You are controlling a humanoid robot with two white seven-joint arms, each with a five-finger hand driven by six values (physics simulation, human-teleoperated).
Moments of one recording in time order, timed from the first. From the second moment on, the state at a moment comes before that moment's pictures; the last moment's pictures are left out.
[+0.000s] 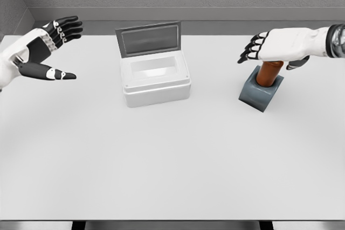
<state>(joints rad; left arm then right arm) -0.41 0.80 -0.36 -1.40 0.78 -0.26 -0.61 -1.08 -0.92 1.00 -1.45 0.46 -0.61 0.61</state>
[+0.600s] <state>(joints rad) -0.52 0.74 -0.41 -1.29 0.76 -0.25 -0.61 -1.06 -0.95 1.02 -1.49 0.48 -0.61 0.61</state>
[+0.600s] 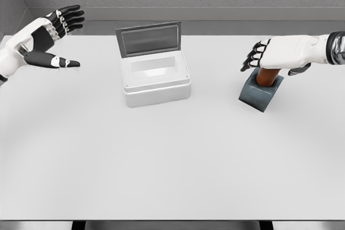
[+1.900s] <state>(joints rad) -0.64 0.60 -0.48 -1.02 0.74 -0.25 -0.61 -1.06 -0.93 1.02 -1.48 0.53 -0.61 0.61</state>
